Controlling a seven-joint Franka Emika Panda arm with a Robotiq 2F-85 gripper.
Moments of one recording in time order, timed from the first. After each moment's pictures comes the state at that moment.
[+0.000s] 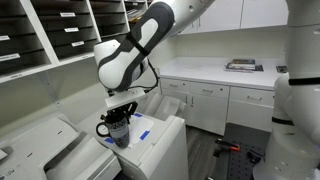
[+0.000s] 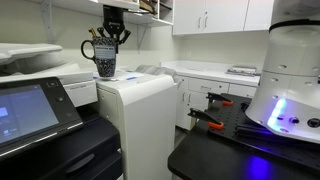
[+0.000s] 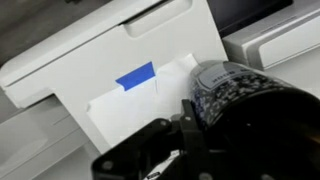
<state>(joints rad) 0.15 0.18 0.03 -2.09 -0.01 2.32 0.70</state>
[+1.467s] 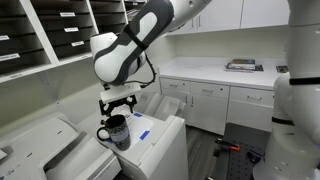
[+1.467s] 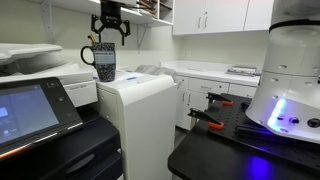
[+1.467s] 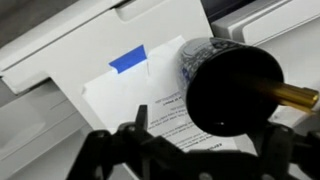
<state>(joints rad) 0.15 0.17 0.02 -2.05 -0.03 2.32 0.71</state>
